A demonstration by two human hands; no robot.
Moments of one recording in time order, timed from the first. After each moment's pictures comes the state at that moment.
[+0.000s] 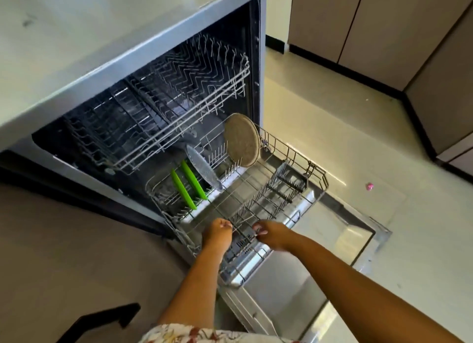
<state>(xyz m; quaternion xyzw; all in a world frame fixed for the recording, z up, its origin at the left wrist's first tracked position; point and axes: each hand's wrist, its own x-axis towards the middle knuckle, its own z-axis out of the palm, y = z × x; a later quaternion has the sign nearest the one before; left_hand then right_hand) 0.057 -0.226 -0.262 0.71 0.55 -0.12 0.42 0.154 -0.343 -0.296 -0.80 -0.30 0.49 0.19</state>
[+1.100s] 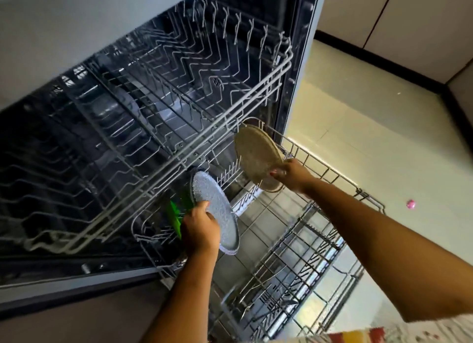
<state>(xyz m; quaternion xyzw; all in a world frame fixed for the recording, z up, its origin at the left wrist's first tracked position) 0.157 -0.046 -0.342 0.81 0.53 0.05 0.24 0.367 -0.158 -0.376 -0.87 -0.25 0.34 0.24</state>
